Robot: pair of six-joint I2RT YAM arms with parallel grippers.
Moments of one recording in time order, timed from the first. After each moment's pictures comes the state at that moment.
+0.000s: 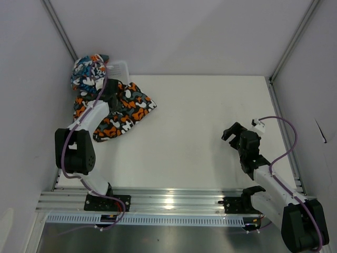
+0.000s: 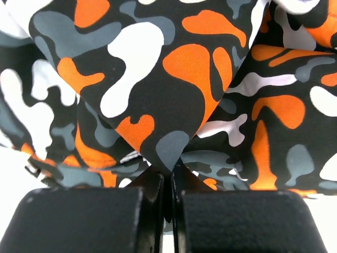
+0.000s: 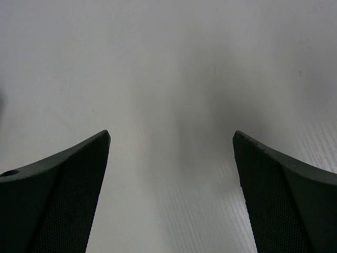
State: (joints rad) left arm -0.09 1.70 1.32 -0.51 -0.41 -0.58; right arm 0.24 0.91 0.33 0.13 0.28 0.66
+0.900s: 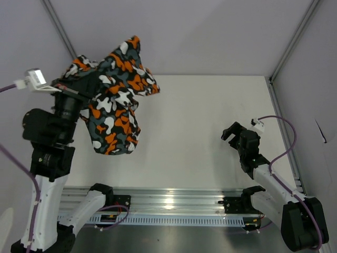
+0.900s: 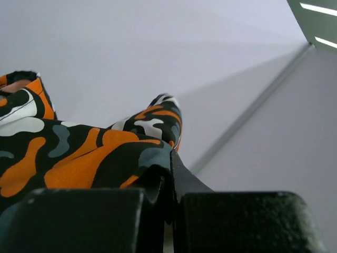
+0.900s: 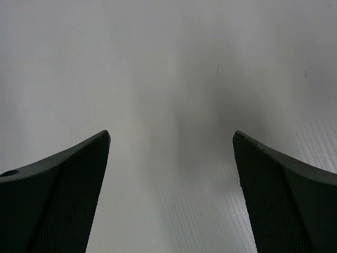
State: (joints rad) left arm -0.22 0.81 1.40 -0.23 -0.04 -0.65; right arm 0.24 0.93 0.34 0.14 0.26 0.66
